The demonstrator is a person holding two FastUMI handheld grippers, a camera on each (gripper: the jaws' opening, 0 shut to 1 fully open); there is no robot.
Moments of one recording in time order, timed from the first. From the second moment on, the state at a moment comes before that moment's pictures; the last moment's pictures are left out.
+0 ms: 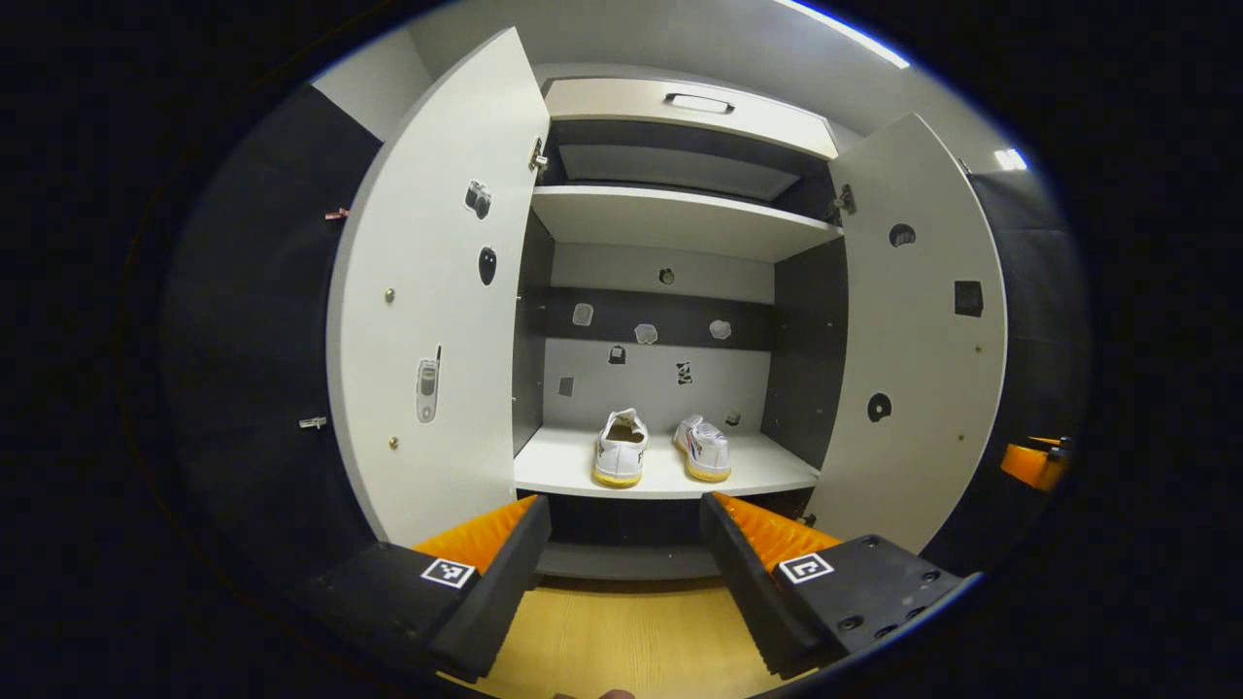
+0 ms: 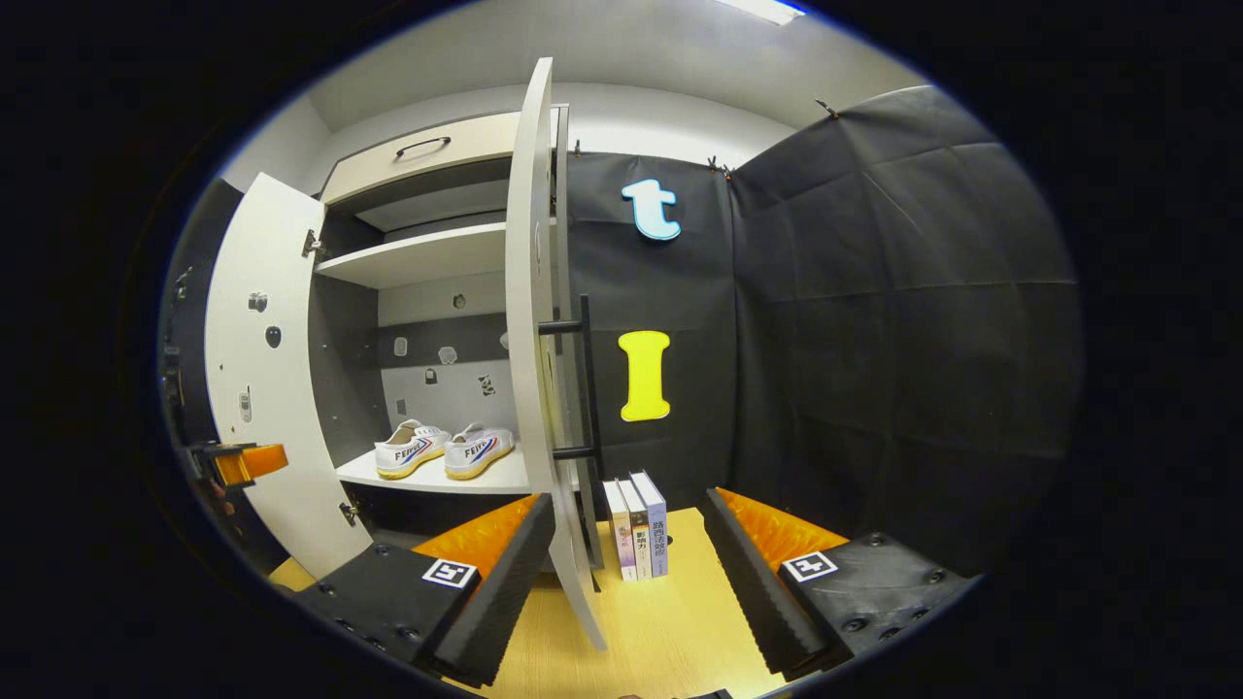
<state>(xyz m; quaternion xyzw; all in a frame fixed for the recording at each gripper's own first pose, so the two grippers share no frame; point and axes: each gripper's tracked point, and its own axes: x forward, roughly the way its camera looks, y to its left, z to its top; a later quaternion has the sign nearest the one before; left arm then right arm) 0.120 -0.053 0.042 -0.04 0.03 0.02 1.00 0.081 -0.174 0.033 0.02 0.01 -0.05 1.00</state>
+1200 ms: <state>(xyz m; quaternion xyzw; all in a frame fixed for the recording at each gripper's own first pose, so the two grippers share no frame) 0.087 -0.098 0.000 -0.04 0.08 -0.03 1.00 0.192 -0.216 0.101 -0.01 0.00 0.01 1.00</state>
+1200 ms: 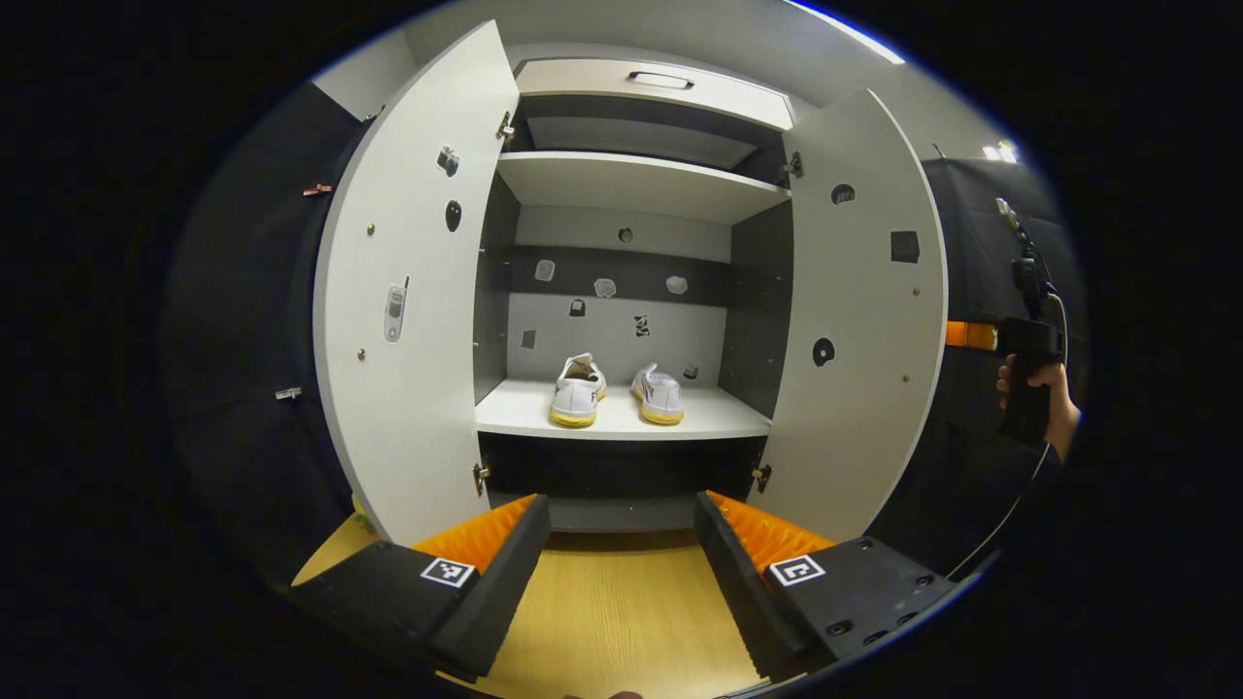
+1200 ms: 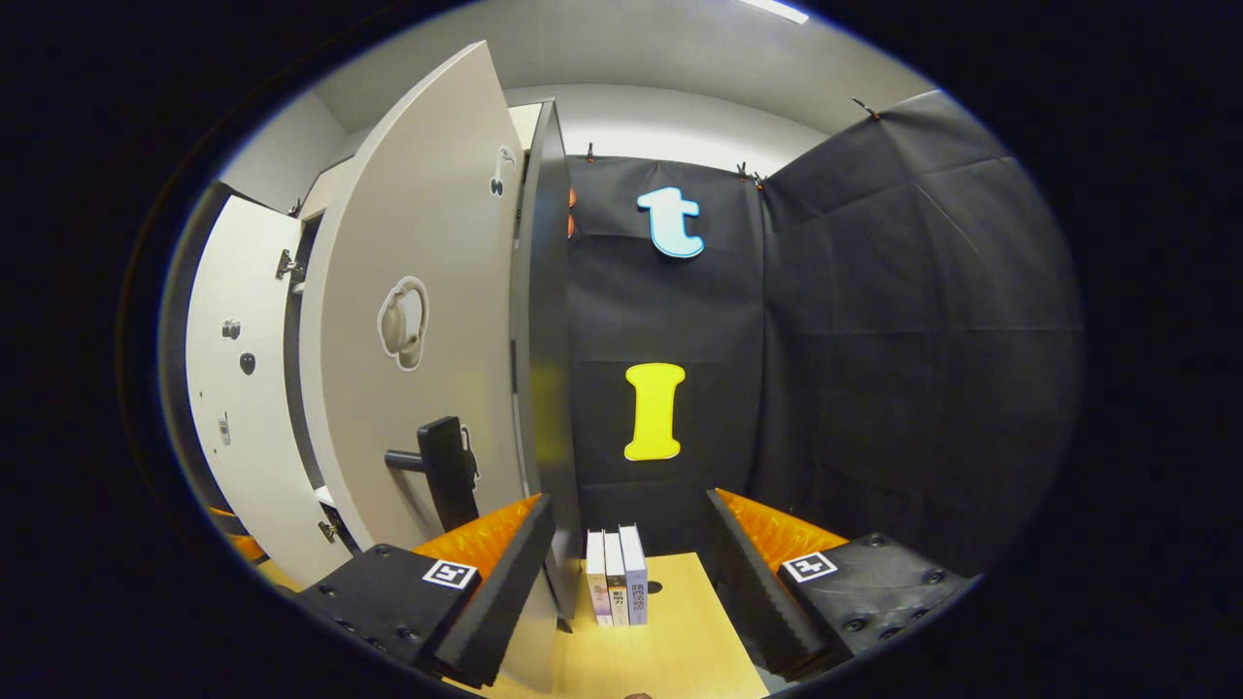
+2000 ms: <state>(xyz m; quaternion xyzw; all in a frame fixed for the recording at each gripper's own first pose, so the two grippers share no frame) 0.068 -0.039 -0.018 -0.06 0.09 -0.01 0.99 0.181 -0.139 0.093 0.00 0.01 0.02 1.00</state>
